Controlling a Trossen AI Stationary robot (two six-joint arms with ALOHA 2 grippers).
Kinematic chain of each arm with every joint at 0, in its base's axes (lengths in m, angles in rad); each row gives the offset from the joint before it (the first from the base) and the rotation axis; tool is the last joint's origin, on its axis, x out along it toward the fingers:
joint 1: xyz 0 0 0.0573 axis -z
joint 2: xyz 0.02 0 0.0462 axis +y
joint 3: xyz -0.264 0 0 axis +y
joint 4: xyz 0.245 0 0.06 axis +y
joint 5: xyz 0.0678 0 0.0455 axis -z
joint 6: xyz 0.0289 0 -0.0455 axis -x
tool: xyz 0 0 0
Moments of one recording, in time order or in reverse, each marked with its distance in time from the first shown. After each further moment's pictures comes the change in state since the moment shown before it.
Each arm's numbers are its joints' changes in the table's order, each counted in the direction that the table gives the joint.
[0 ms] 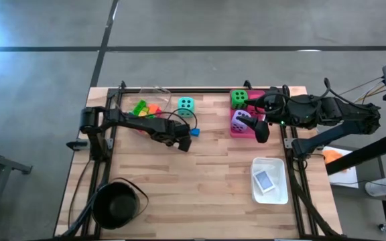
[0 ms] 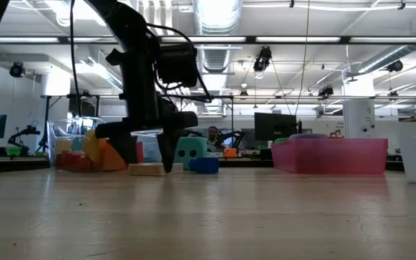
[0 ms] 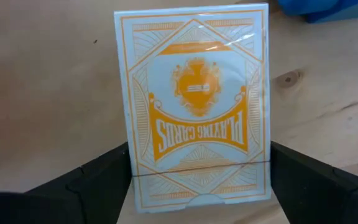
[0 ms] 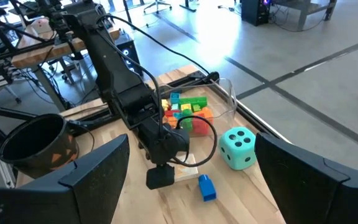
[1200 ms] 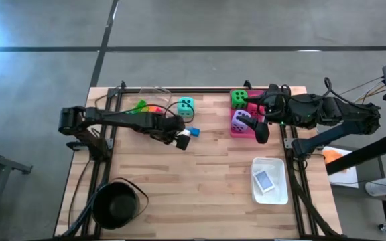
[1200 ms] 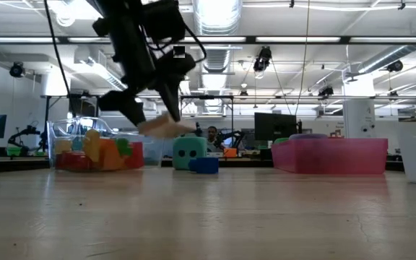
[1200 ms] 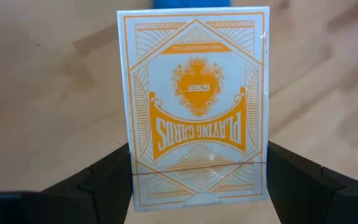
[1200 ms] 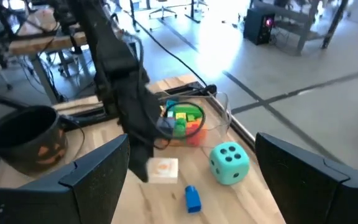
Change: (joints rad) left arm 0.000 -0.251 0.008 -0.013 0.156 -0.056; right arm 0.000 0.000 0.000 -0.040 0.000 0.155
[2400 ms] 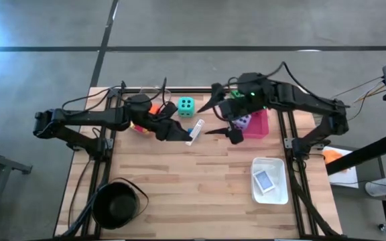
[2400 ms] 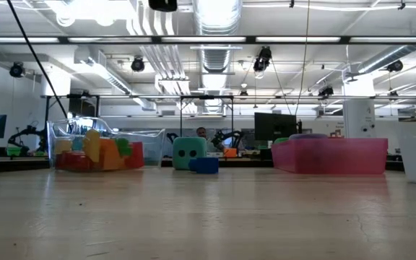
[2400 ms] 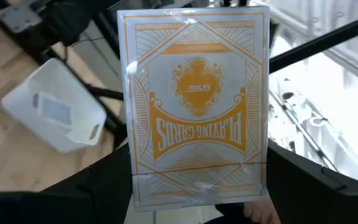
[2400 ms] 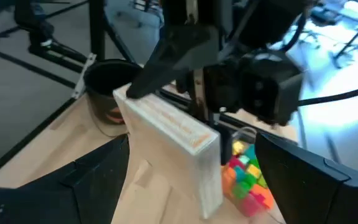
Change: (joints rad) left arm 0.046 -0.312 -0.002 -0.780 0.444 0.091; right arm 0.236 0.463 -0.408 0.008 -0.774 0.595
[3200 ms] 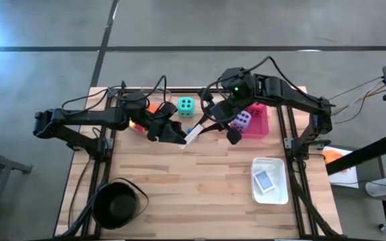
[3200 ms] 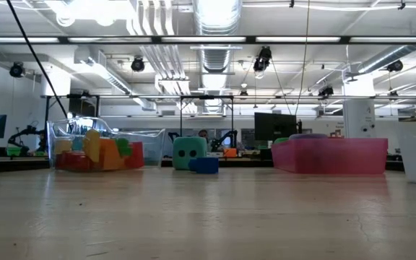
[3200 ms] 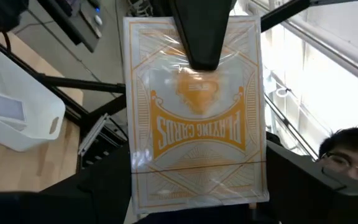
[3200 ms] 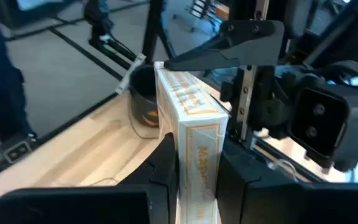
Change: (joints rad) left arm 0.001 -0.001 0.000 -0.108 0.157 0.000; right arm 0.032 0.178 -0.266 0.179 -0.234 0.179
